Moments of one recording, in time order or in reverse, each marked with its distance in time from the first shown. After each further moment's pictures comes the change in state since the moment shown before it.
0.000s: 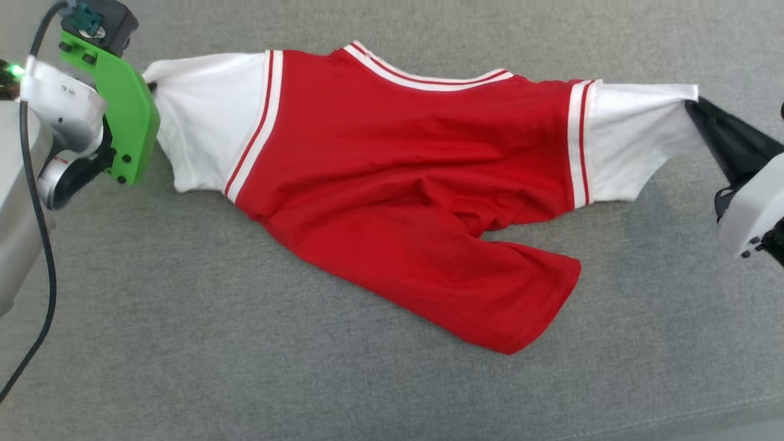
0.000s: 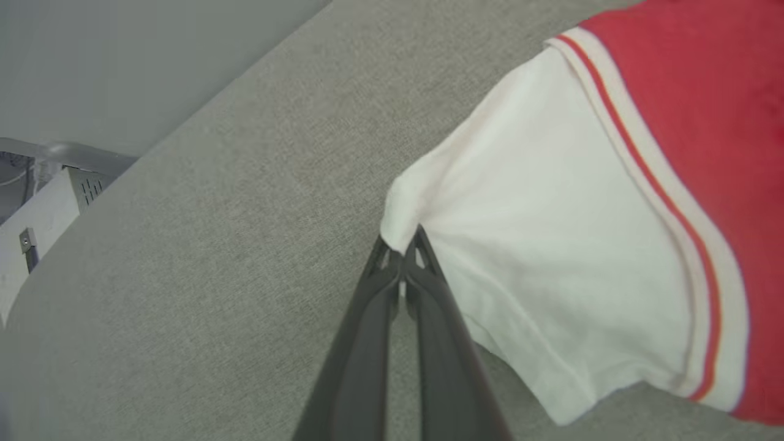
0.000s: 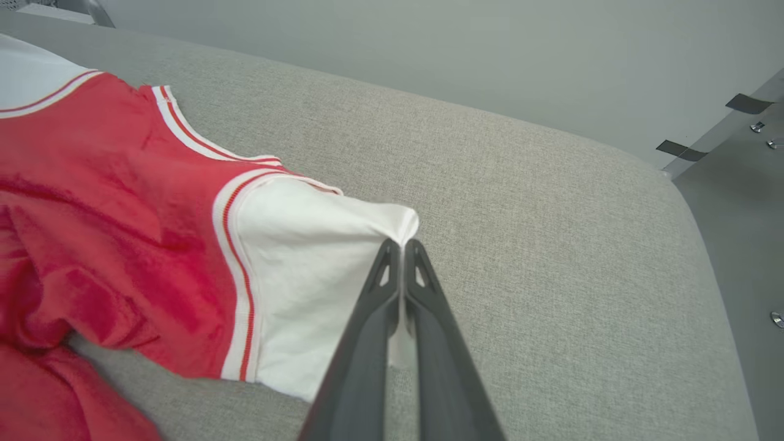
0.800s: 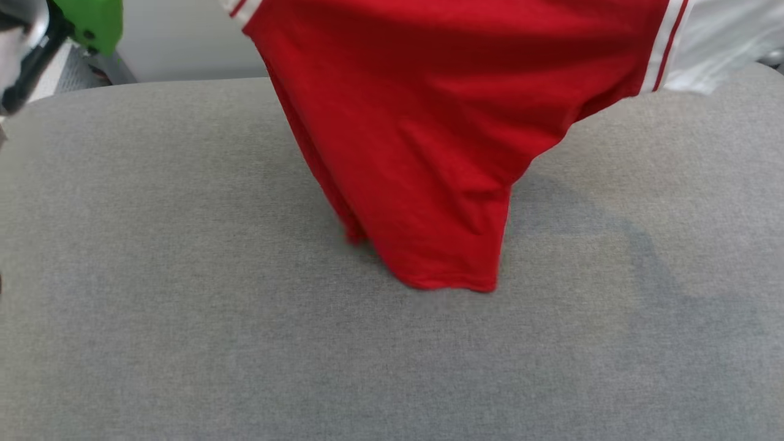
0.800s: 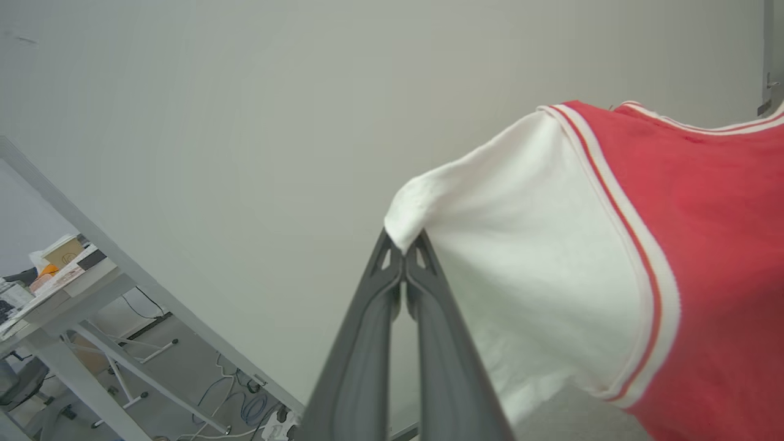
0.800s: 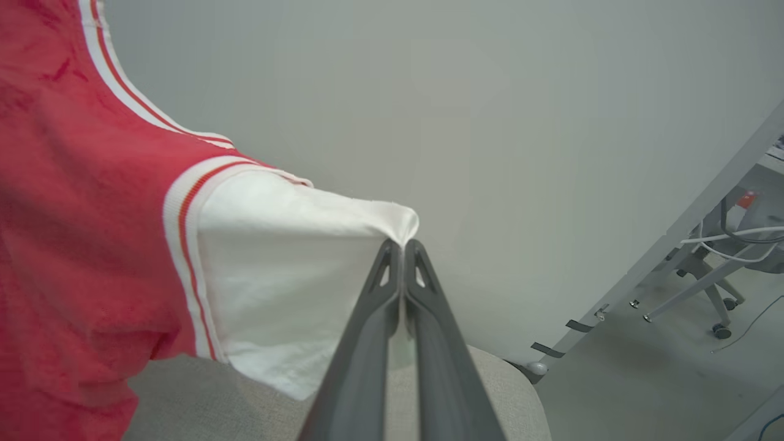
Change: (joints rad) left arm -0.176 0.020 0.076 -0.158 0.103 0.052 -0.396; right arm -0.234 -0.114 -0.045 0.048 0.038 0.000 0.059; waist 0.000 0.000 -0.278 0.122
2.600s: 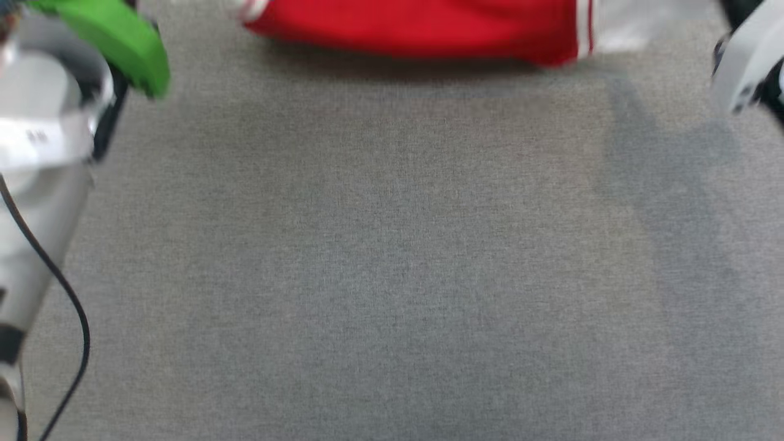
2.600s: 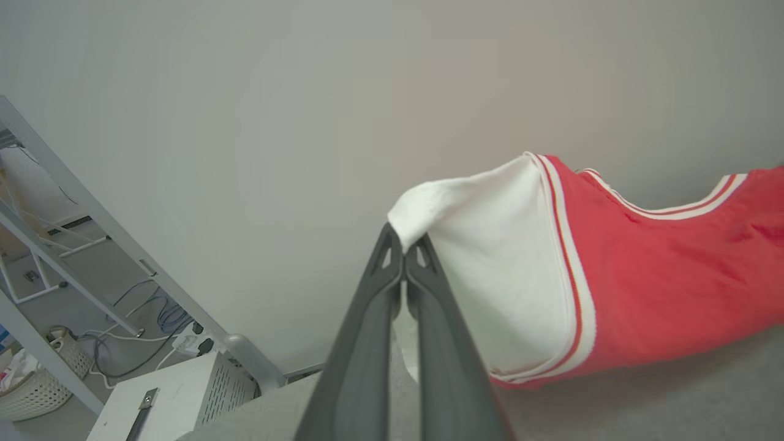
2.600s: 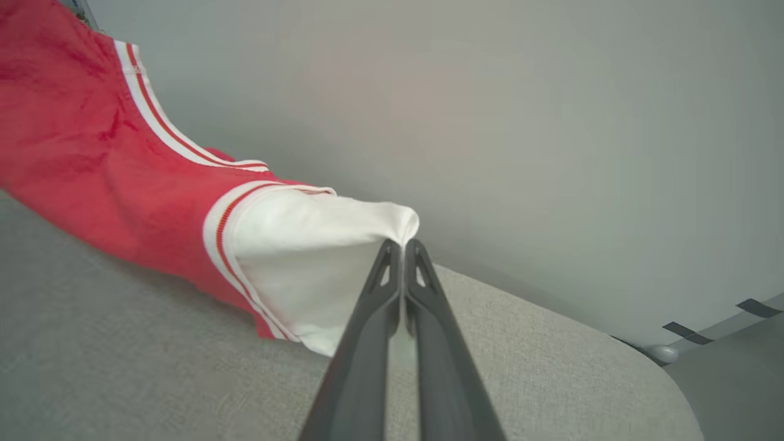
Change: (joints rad) left arm 0.101 -0.191 0.046 0.350 0.006 0.029 -0.339; right arm -0.407 0.133 0.536 0.599 0.112 0.000 -0.342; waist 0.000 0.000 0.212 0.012
